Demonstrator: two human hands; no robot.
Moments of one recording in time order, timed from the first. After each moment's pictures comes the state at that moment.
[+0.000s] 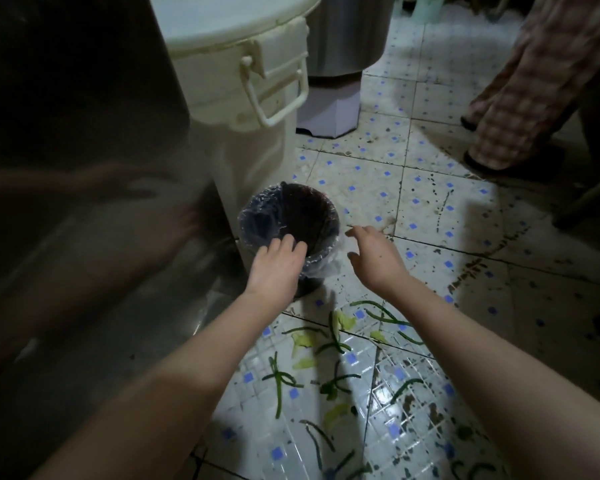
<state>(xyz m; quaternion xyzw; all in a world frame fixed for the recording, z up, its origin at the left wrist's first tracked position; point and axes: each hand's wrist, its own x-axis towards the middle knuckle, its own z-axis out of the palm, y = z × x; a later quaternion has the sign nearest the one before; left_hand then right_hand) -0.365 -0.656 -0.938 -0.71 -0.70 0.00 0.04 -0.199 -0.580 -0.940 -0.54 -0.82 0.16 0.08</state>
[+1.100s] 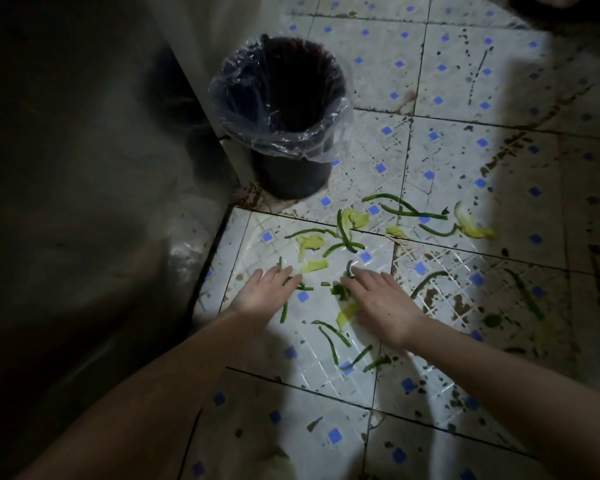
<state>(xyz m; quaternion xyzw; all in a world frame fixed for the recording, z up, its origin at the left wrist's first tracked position) -0.377 -0.793 -1.115 -0.78 -0.56 0.24 -0.10 -0.135 -0.751 -1.119 -0.37 -0.90 0.19 -0.13</state>
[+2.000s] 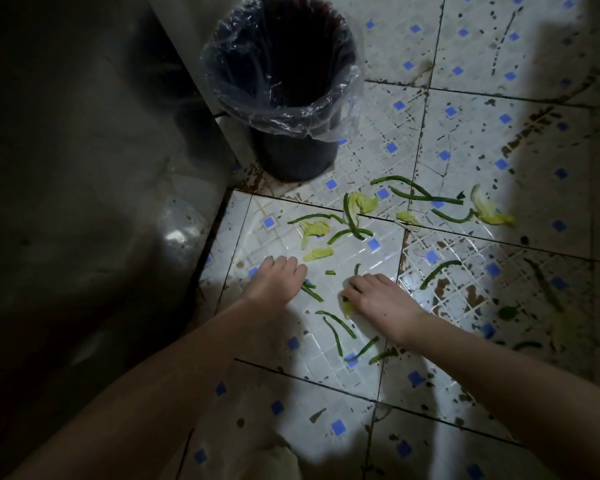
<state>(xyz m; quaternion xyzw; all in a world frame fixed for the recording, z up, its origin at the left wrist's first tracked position) -0.361 -0.786 -1.117 -0.82 -0.52 0.23 0.05 -0.146 -0.754 -1.137 -0.27 -0.94 0.12 -0.18</state>
